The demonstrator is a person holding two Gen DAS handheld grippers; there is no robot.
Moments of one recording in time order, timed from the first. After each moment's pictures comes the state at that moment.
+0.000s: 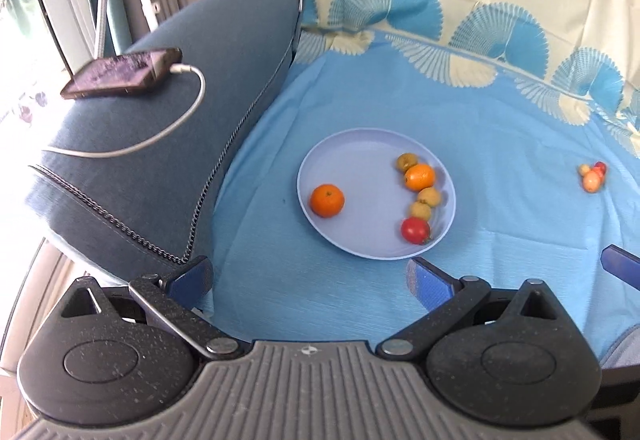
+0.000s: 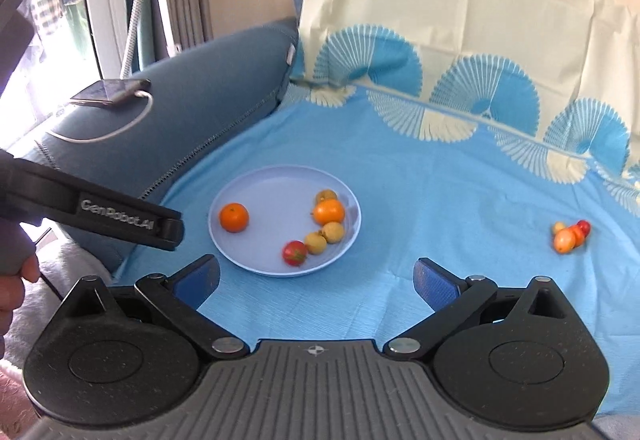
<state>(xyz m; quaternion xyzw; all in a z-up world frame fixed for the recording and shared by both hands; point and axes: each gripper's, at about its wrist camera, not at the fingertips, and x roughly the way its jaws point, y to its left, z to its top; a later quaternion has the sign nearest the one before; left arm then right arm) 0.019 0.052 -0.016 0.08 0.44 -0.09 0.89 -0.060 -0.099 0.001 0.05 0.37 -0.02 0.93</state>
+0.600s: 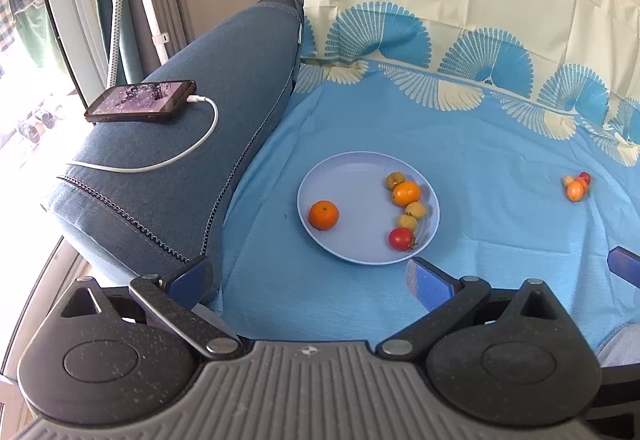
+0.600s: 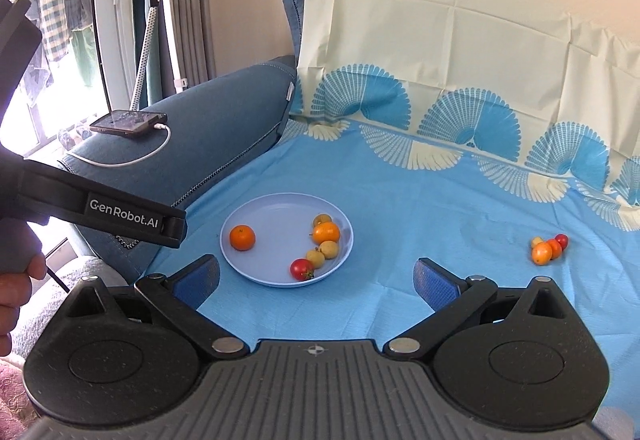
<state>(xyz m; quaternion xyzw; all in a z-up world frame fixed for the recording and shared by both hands) -0.017 0.055 0.011 0.08 0.41 -0.09 0.91 -0.103 -0.098 0.030 0.05 0.32 -0.03 0.94</state>
